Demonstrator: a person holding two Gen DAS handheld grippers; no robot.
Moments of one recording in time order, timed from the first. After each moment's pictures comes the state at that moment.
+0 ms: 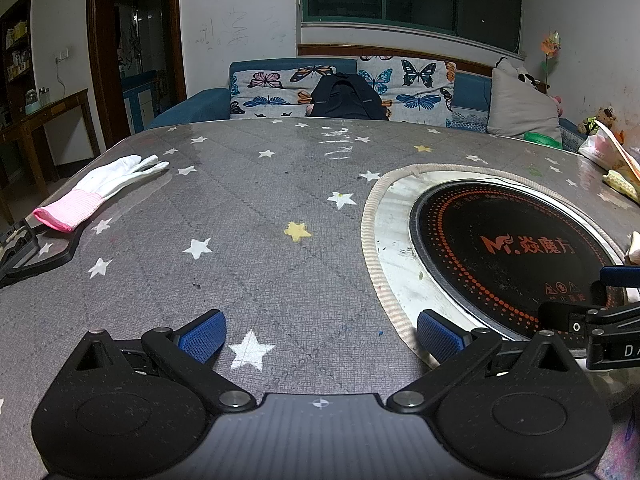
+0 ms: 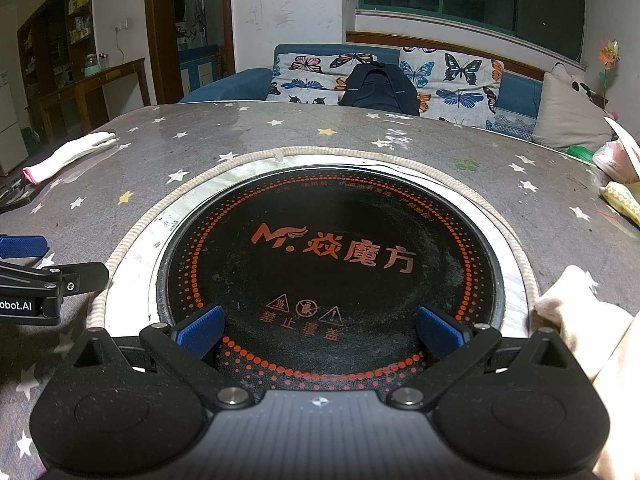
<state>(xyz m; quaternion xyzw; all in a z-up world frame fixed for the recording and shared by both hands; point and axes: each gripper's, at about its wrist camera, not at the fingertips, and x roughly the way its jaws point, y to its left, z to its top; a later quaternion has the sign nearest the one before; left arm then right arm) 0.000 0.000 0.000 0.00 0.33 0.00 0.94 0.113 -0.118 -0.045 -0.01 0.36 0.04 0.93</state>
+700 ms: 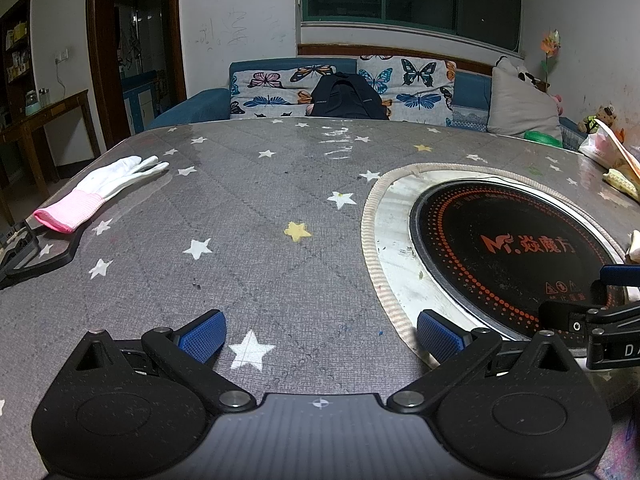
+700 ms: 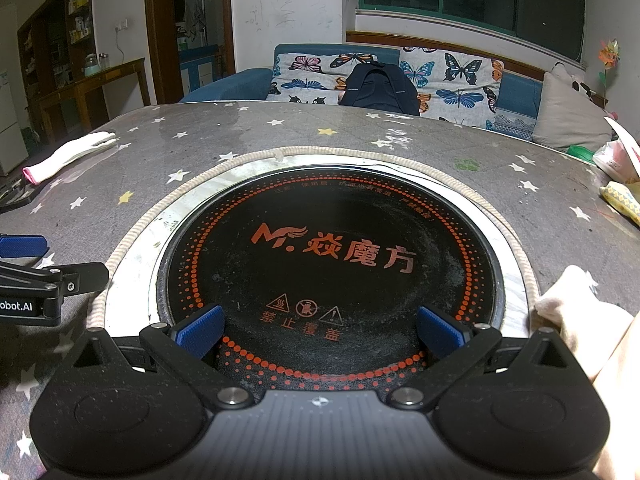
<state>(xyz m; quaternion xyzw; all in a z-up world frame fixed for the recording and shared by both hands) 0.002 0.000 -0.001 0.00 0.34 0.00 0.94 0.113 -0.118 -0.045 -0.01 0.36 0.04 0.93</state>
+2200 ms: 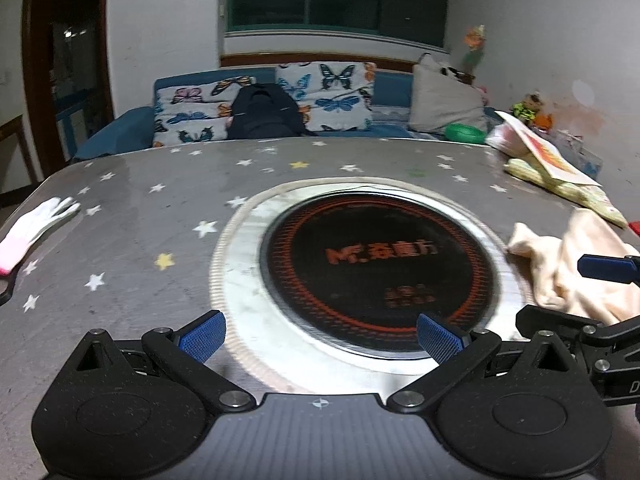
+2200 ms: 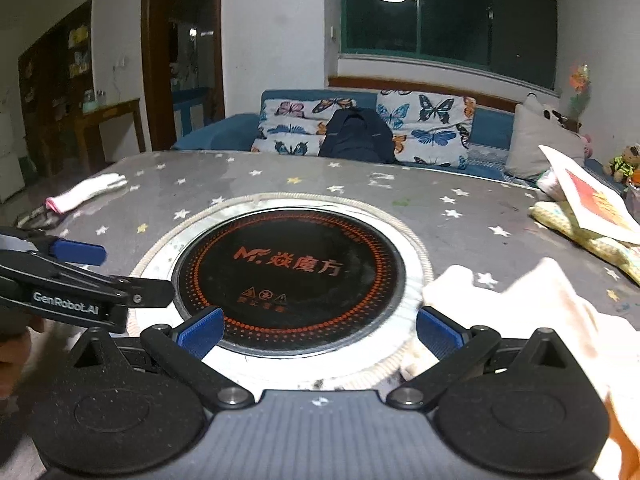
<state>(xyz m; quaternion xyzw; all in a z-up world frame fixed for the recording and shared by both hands) -0.029 -0.079 0.040 0.02 0.33 -0.12 0.94 0.016 -0.162 0.007 0.00 0.29 0.02 0.96</state>
